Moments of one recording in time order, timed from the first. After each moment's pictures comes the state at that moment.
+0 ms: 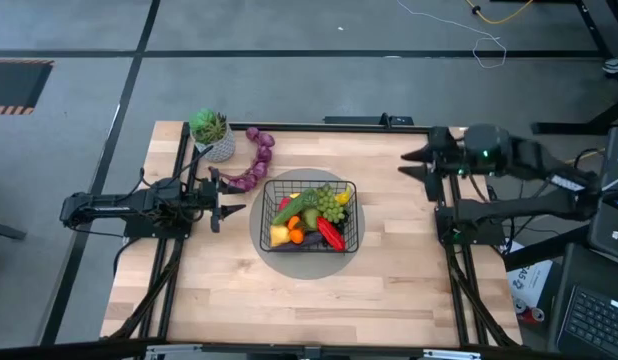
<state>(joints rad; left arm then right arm) 0.08 0.06 0.01 0.03 -0.10 -0.07 -0.17 0.83 1.23 -0.90 0.06 0.27</state>
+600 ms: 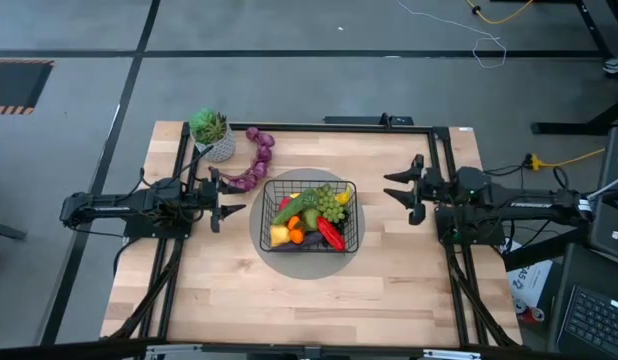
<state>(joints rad) 0.08 0.06 0.01 0.03 -0.10 -0.07 -0.08 0.45 0.30 0.18 0.05 0.08</state>
